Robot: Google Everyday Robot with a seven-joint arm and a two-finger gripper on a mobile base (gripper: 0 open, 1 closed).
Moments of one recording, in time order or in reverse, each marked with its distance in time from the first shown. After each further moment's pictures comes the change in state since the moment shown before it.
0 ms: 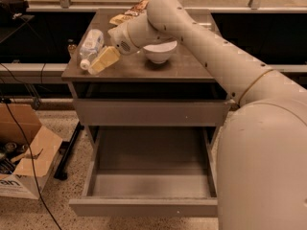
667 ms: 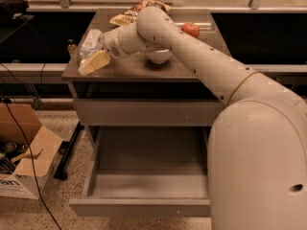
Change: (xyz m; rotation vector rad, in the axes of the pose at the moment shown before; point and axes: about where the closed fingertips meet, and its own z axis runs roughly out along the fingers) arm 0.000 -0.009 0.039 0.053 -0.052 0.043
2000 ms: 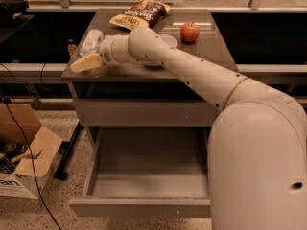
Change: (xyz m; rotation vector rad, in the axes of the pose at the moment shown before) arm 0.004 -0.023 0.032 0.172 -0.114 0.128
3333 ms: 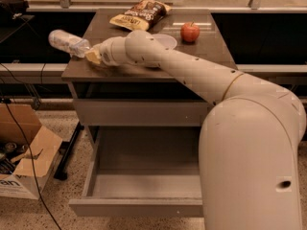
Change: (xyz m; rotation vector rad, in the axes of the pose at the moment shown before) arm 0.009 -0.014 0.010 0.075 0.019 0.070
